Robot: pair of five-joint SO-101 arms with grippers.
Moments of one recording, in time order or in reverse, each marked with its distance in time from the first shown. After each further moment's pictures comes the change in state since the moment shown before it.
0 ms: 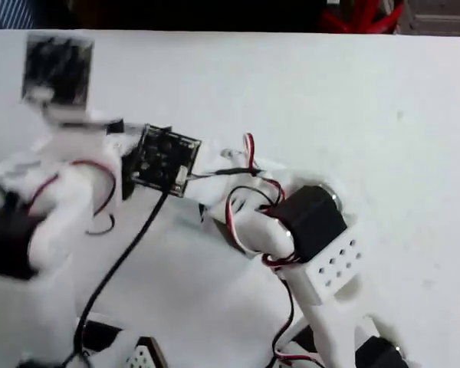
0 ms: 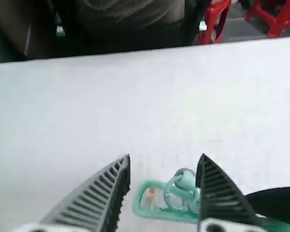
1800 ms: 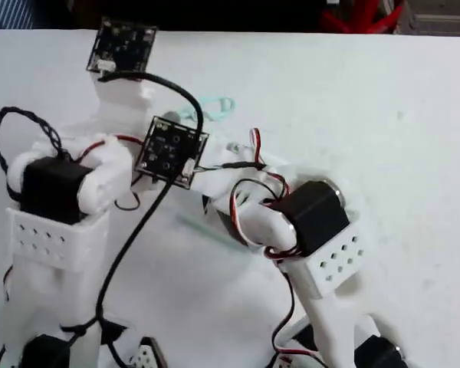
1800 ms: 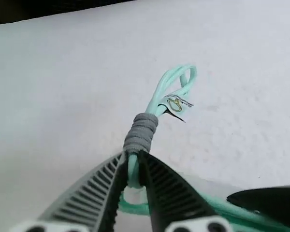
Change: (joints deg) left arm -1.9 6.5 3.0 -1.8 -2.5; right arm 2.5 -0.2 0.4 -1.0 -0.1
